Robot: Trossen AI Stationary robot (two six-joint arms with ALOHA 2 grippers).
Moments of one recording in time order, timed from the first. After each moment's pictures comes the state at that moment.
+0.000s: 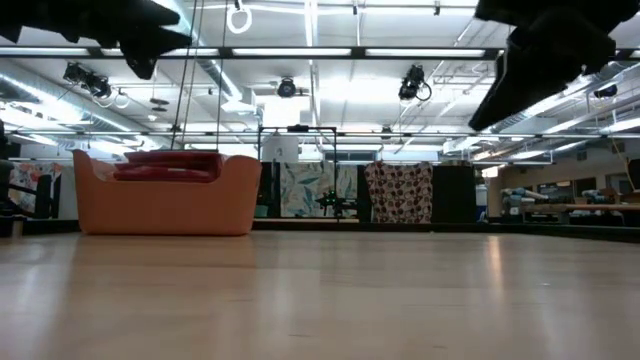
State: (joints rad) left arm -0.06 0.46 0.39 -0.04 -0.13 -0.18; right arm 0.52 1.40 0.87 -0.67 0.75 0.64
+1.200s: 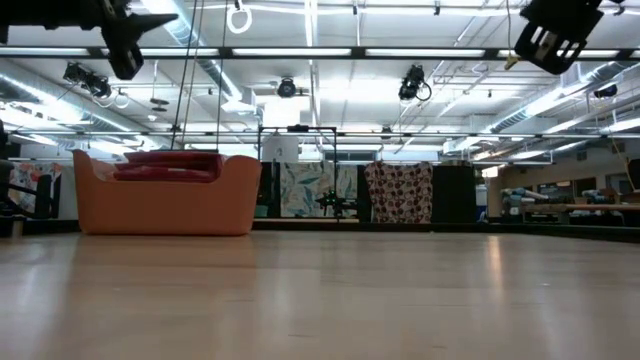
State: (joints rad) left arm -0.08 0.32 0.35 0.05 -0.13 -0.66; right arm 0.51 0.98 0.66 -0.19 0.15 0.70
